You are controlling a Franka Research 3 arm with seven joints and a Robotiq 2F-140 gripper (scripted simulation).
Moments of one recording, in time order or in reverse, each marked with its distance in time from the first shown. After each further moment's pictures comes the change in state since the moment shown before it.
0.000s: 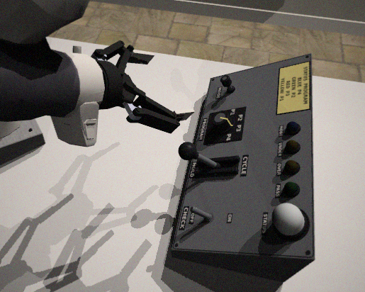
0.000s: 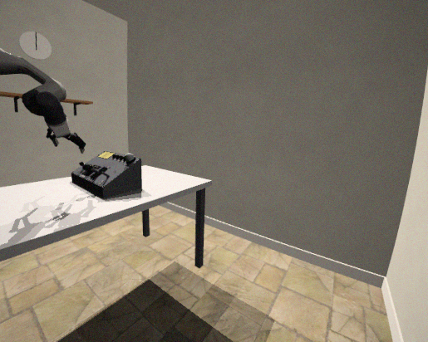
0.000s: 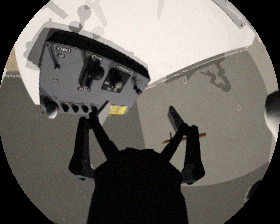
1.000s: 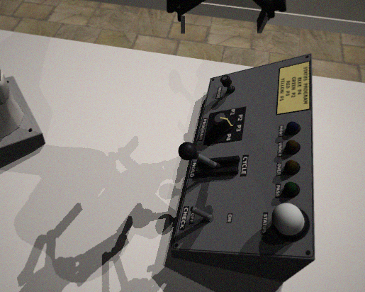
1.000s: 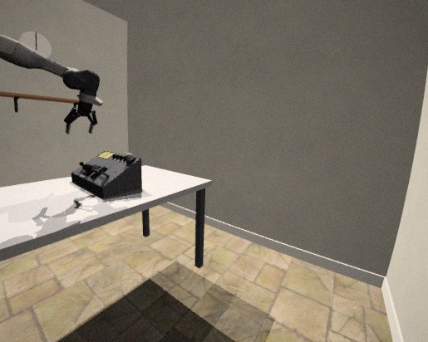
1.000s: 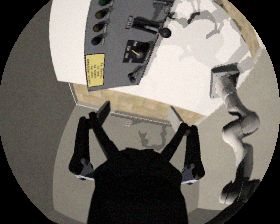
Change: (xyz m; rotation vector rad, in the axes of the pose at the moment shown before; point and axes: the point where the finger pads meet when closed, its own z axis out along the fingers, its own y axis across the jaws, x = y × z) arm -0.149 0.024 0.045 -0.392 0.520 -0.920
